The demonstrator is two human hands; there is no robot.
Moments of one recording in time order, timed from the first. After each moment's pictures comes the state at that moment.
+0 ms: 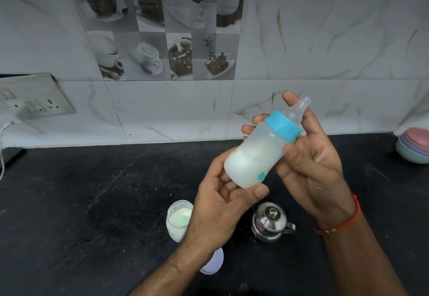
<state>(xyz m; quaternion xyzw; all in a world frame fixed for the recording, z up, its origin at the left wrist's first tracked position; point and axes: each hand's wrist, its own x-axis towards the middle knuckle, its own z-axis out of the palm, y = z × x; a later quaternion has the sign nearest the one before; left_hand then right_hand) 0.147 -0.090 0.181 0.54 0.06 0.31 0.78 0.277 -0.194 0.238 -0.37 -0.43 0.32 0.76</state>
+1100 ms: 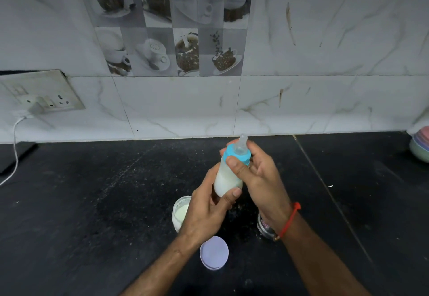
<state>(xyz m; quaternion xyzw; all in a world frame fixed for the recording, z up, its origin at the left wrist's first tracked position) 0.146 -0.050 0.101 0.72 0.15 0.27 0.61 0.249 -0.141 0.176 -0.62 -0.33 0.23 0.67</state>
